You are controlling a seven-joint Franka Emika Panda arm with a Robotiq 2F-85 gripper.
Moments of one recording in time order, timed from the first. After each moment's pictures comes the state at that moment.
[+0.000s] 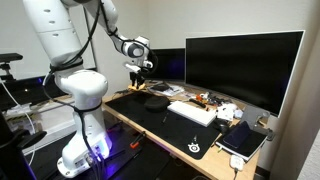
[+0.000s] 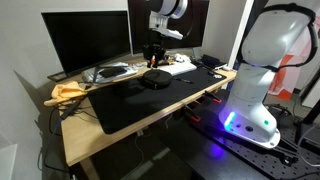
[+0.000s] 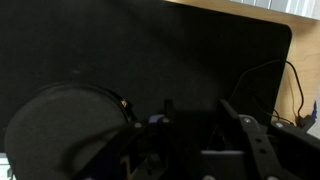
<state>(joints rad) 0.09 -0.19 0.09 -2.55 0.42 2.30 -0.13</state>
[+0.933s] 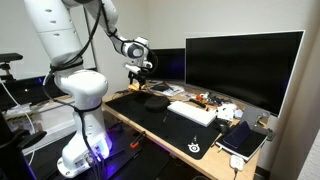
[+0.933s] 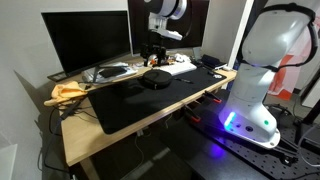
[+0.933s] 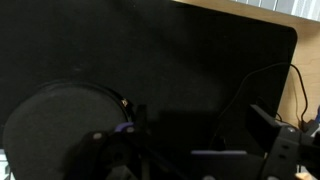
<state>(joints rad) 0.11 -0.18 0.09 -2.55 0.40 2.32 -0.13</state>
